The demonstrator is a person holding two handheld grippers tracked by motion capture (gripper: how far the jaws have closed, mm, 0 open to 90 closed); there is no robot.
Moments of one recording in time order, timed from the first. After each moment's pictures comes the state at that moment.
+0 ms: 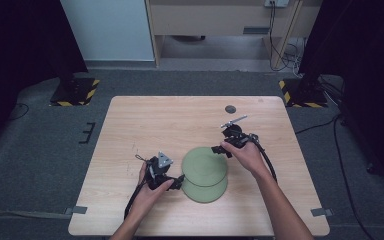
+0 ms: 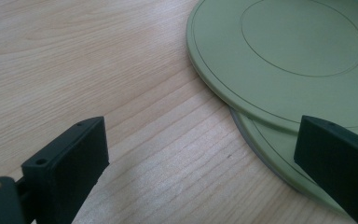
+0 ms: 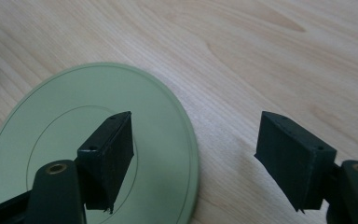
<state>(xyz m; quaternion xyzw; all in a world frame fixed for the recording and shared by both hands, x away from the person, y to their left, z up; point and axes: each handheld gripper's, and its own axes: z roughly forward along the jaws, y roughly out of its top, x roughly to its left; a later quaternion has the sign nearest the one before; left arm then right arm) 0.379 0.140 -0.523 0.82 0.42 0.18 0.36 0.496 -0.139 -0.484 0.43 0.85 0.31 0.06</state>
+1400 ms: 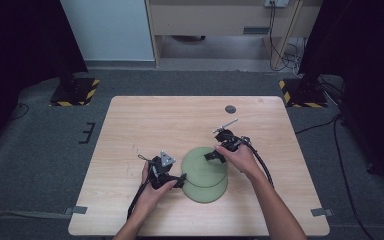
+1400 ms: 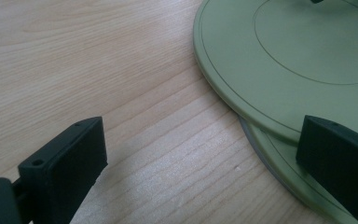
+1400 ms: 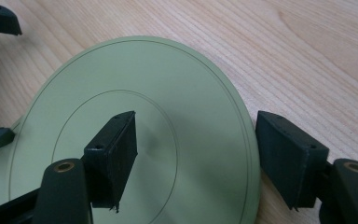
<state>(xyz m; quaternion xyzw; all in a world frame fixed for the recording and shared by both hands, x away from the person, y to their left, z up) 0.384 0.132 -0.530 0.81 0.43 0.19 0.34 0.498 -0.120 -0.506 0.40 0.87 0.30 -0.02</state>
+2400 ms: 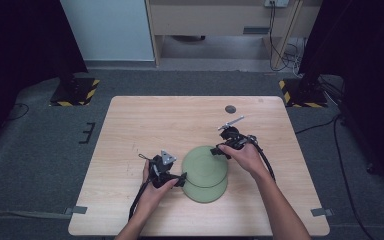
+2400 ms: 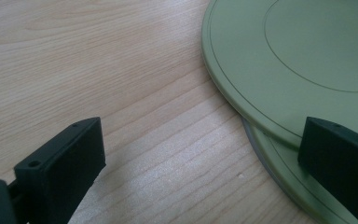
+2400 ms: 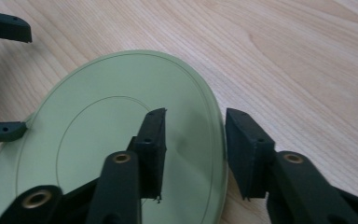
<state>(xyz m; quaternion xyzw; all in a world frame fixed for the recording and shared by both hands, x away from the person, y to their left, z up) 0.388 0.130 -0.529 0.81 0.44 0.18 0.34 0.495 -0.135 -0.488 0.39 0.86 0.32 0.01</state>
